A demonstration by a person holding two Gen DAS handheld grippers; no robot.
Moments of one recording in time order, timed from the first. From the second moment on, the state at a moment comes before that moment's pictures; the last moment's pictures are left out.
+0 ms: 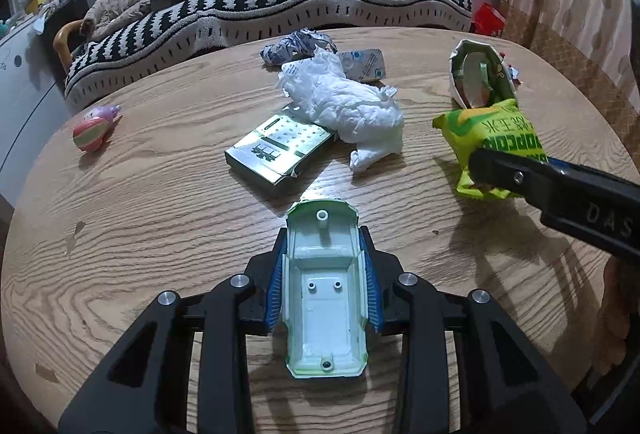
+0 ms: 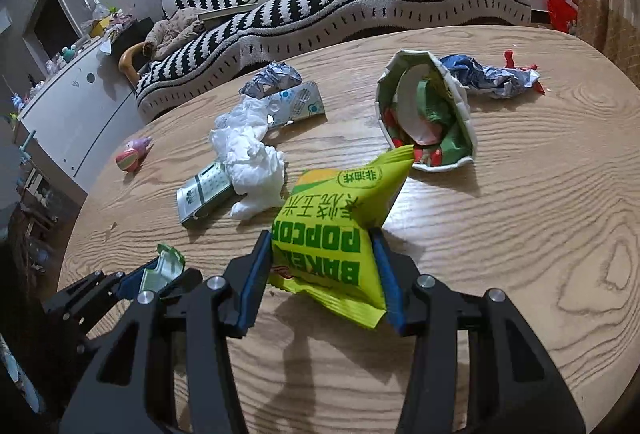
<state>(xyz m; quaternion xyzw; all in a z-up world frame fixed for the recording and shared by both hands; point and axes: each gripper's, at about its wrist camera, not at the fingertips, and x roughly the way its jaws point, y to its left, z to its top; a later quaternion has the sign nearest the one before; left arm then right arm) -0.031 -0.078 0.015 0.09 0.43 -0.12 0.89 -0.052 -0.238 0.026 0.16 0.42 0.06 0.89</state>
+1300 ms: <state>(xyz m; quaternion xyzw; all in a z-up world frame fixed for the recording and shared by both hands) -0.207 -0.265 0.053 0.07 0.46 -0.36 0.81 -0.364 -0.428 0.034 0.33 0.32 -0.15 0.88</state>
